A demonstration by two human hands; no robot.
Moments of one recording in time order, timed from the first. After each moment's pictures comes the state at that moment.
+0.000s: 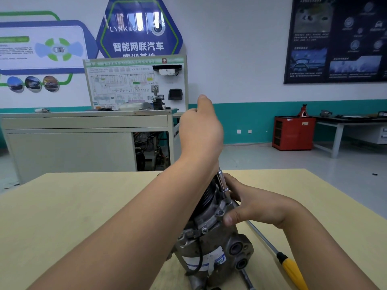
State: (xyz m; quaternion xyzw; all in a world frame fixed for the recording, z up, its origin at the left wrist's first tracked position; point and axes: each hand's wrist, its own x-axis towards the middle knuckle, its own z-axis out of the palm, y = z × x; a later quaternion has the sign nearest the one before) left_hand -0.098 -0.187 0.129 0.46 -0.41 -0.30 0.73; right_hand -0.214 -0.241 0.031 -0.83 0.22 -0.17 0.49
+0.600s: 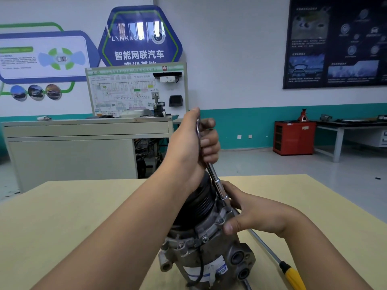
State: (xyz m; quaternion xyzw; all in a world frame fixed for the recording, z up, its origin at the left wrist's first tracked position) left_hand -0.076 -0.184 0.122 0.27 -0.45 -0.52 0.67; right_hand -0.215 -0.238 0.032 -0.82 0.23 -0.18 0.48
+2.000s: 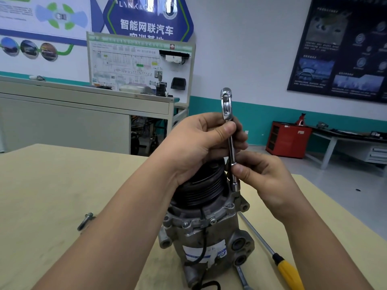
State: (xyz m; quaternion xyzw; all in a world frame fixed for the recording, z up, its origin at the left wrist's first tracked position) left_hand -0.044 -0.176 0.087 0.24 -0.59 -0.47 0.61; right_hand -0.196 -0.222 0.046 -0.78 0.19 -0.46 0.36
